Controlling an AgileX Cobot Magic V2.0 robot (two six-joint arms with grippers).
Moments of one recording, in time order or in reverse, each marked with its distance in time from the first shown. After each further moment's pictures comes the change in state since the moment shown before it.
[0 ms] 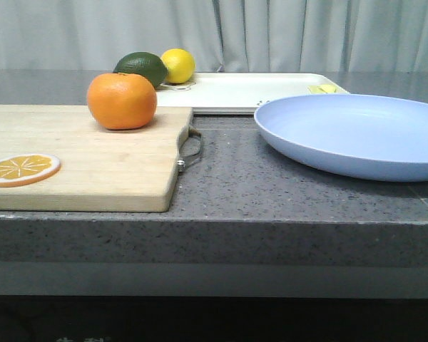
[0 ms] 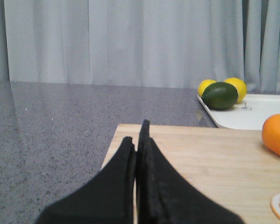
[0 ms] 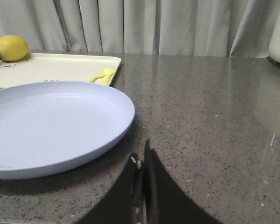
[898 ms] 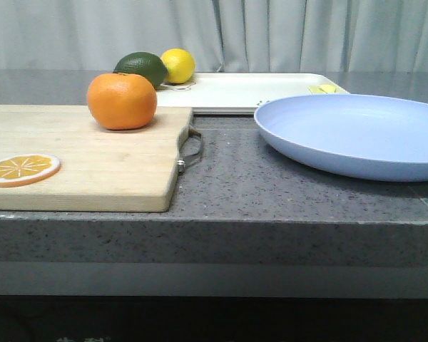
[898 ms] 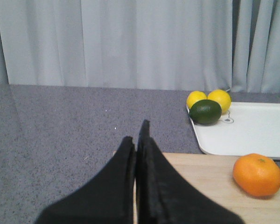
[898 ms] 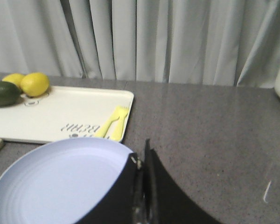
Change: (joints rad) left arm 0.000 0.326 -0.696 0.000 0.593 0.000; right arm 0.000 0.356 -0.597 0.008 0.345 0.000
